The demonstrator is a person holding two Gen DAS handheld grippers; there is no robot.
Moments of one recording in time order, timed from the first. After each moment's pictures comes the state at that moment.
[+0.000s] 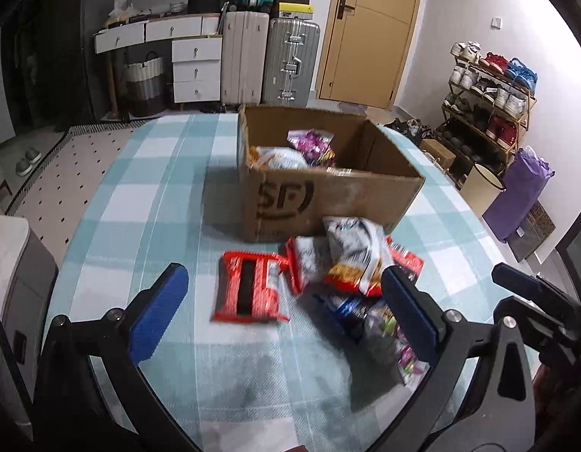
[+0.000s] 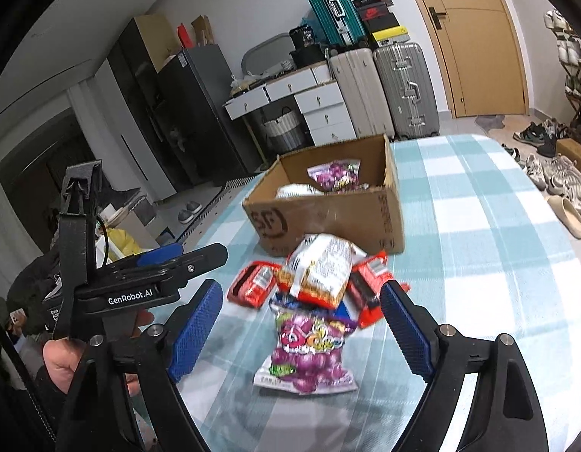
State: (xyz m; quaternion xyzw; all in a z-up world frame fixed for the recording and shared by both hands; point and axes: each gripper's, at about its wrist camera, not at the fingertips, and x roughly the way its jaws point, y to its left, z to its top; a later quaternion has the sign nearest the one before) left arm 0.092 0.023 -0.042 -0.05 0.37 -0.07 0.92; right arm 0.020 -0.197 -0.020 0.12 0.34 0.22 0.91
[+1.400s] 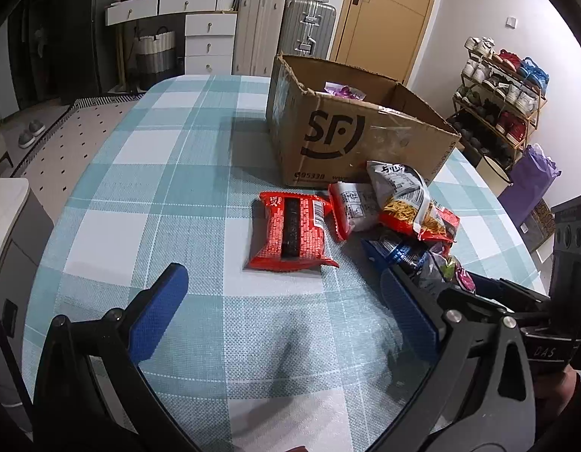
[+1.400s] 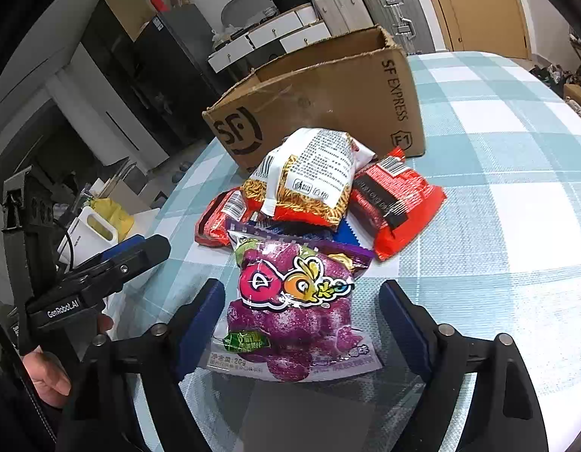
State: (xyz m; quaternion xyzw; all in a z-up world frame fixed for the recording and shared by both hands) left arm 0.084 0.059 -0.100 -0.07 0.40 -0.06 0.91; right arm 0.061 -0.163 -0.120 0.14 0.43 0.22 0.86
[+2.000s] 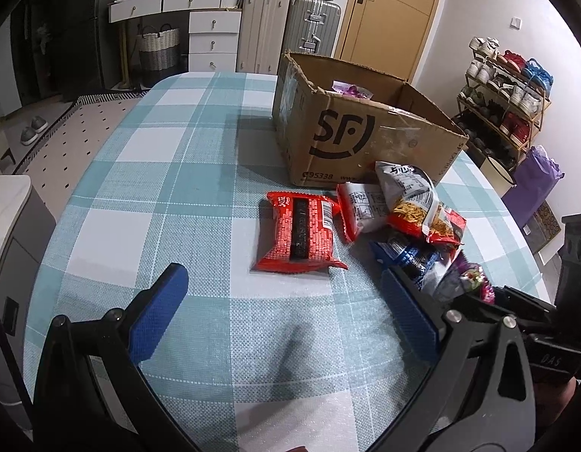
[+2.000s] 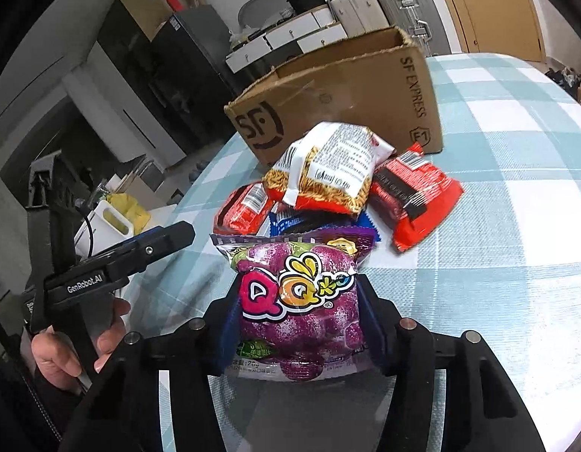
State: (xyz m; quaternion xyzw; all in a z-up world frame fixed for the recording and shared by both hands) left arm 0.089 0.065 -0.103 -0.08 0.40 -0.05 0.91; right arm 0.053 -0.158 -0.121 0.15 0.42 0.25 0.86
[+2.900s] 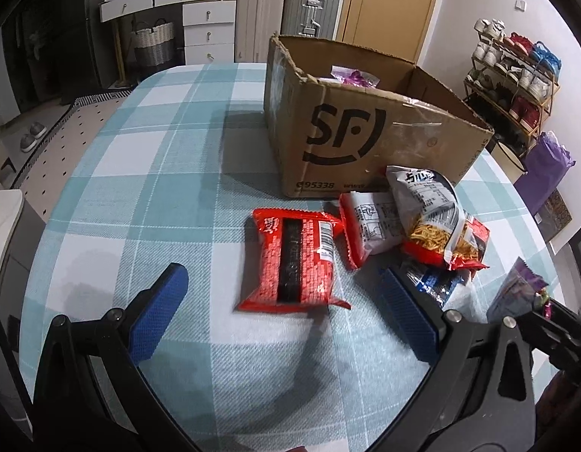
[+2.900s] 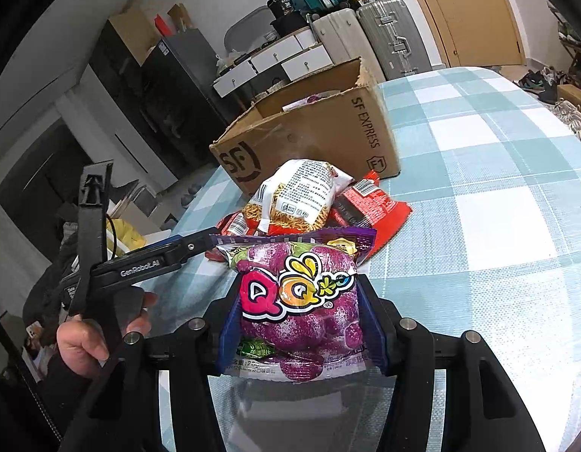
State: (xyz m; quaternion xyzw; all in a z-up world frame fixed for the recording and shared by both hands) left arm 0.140 0.048 -0.119 -0.05 0.43 -0.04 0.90; right arm 0.032 -0.194 -0.108 0.17 0.39 0.23 0.88
